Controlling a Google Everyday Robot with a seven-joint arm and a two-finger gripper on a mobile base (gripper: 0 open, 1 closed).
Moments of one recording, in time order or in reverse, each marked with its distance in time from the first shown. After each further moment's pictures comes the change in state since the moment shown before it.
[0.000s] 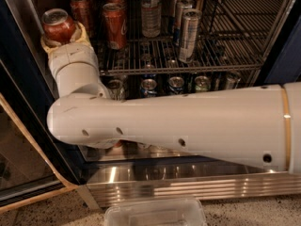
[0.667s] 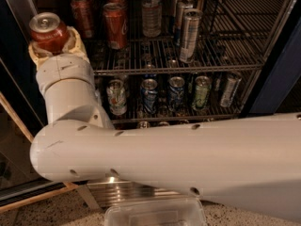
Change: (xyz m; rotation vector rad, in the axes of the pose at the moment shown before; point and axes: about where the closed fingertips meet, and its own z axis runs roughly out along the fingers) arm -0.032 0.014 -0.056 0.013 -0.030 0.029
